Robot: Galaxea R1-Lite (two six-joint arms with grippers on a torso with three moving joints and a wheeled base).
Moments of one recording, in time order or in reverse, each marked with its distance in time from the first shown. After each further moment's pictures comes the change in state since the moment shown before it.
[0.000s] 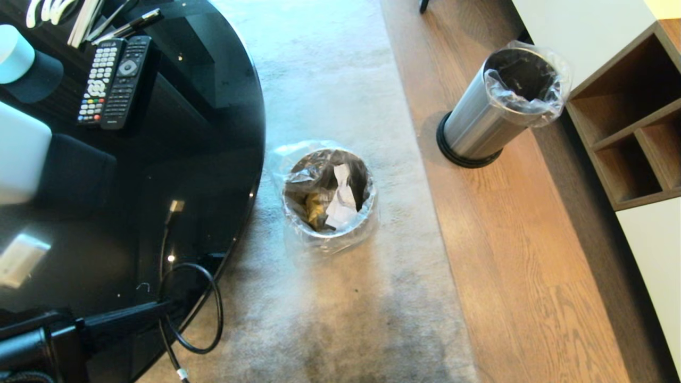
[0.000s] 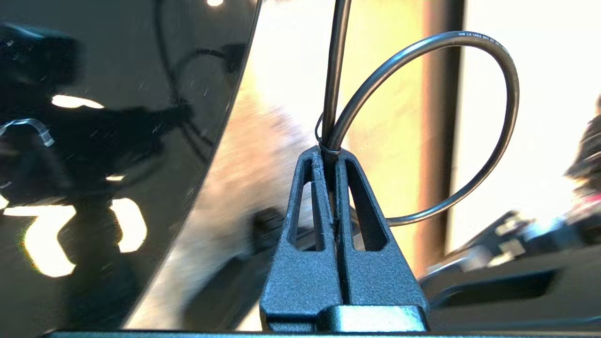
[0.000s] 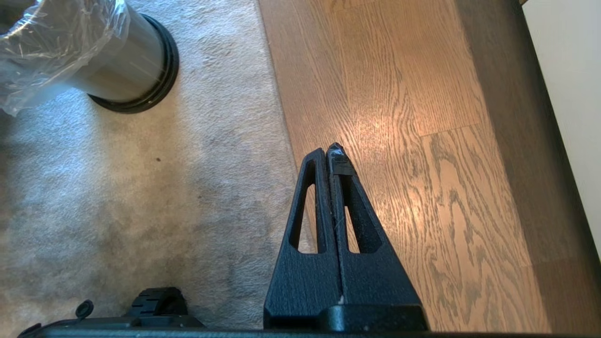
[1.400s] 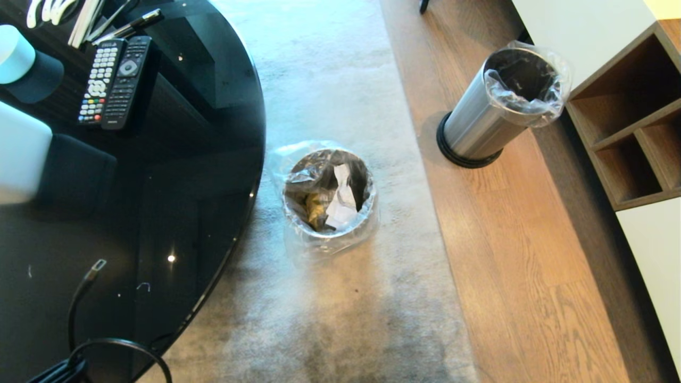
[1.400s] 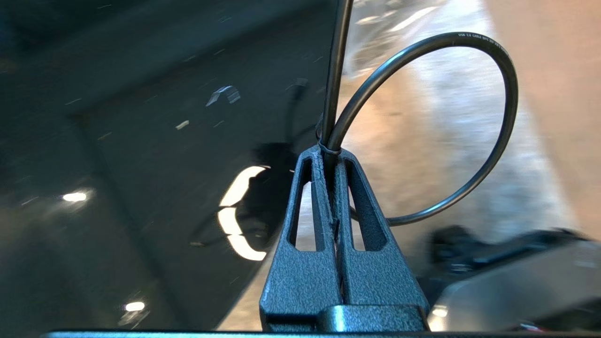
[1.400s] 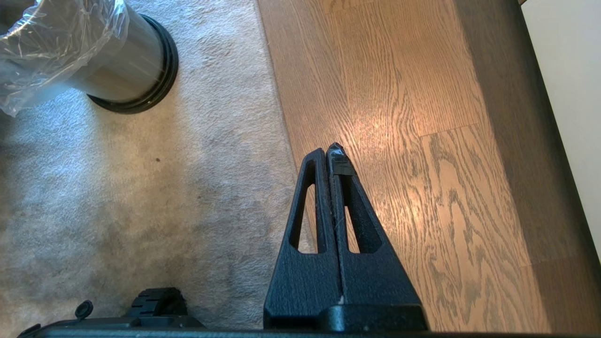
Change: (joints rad) left arm -0.121 -0.584 0.119 0.223 0.514 0.342; right arm 0.000 0.000 0.000 0.000 0.000 0.000
